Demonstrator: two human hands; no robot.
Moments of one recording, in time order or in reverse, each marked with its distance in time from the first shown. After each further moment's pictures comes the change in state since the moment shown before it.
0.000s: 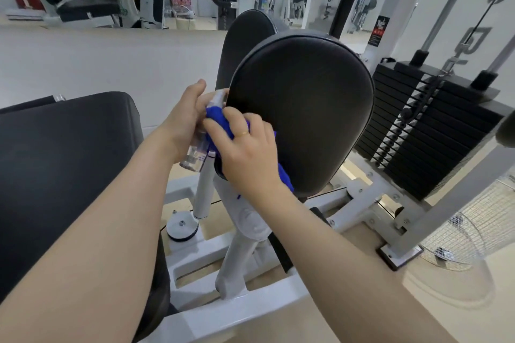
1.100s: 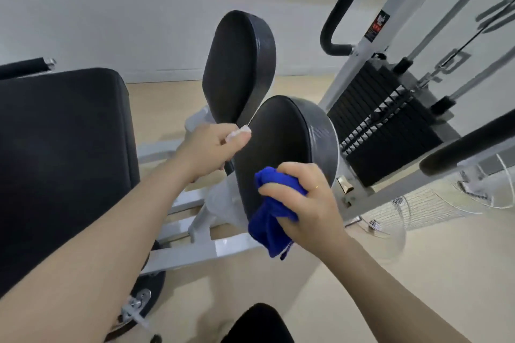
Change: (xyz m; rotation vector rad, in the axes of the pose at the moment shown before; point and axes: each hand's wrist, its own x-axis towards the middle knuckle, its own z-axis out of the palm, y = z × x) left_hand -0.030 0.045 0.062 0.496 0.014 0.111; right_hand 0.013 0.091 -0.176 0.411 -0.412 -0.052
